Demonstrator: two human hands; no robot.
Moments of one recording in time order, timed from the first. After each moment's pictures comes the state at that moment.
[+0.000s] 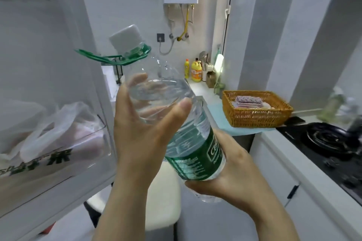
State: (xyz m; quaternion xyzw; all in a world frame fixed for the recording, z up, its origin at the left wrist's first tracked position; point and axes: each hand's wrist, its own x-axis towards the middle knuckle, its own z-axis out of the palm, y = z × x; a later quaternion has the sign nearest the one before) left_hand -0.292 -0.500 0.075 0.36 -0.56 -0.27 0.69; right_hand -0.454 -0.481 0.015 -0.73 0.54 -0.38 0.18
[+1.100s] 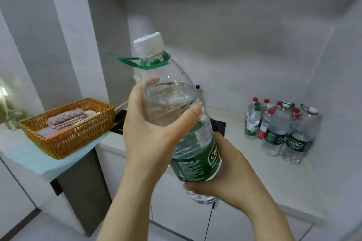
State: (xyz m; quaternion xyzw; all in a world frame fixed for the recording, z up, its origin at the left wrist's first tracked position) left_hand -0.583 -0.467 0.068 0.04 -0.66 -0.60 0.44; right_hand -0.644 -0.327 0.012 -0.30 0.86 -0.42 0.03
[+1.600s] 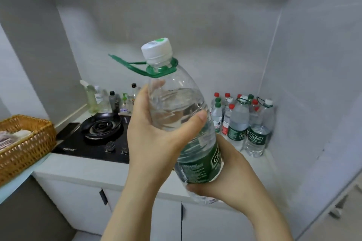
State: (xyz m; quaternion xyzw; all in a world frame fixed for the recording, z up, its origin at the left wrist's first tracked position) left_hand -0.726 -0.369 0.056 -0.02 -0.69 -0.63 0.35; right_hand -0.761 -0.224 -0.008 -0.20 0.87 -0.45 -0.01
